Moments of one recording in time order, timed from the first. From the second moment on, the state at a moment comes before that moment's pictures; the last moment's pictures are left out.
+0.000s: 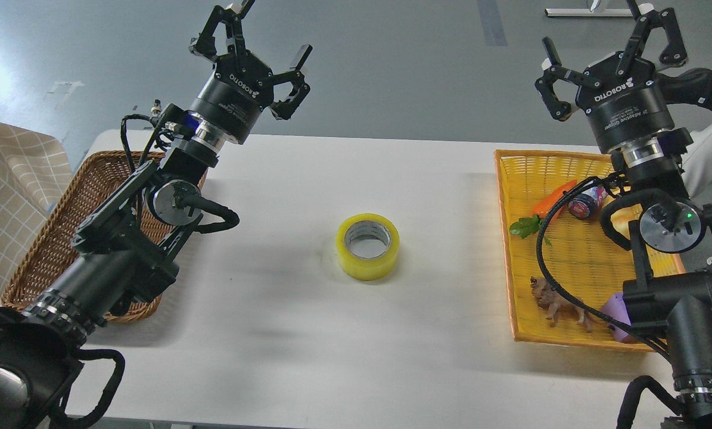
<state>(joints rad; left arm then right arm) -0.69 0.19 -1.05 -0.95 0.32 -0.49 -0.34 0.54 0.00 1.65 1.12 -0.51 0.49 -0.07</state>
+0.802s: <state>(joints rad) -0.78 0.26 -1.04 -1.11 1.27 -0.45 -0.34 0.50 0.00 1.65 1.15 -0.51 0.49 -0.06</state>
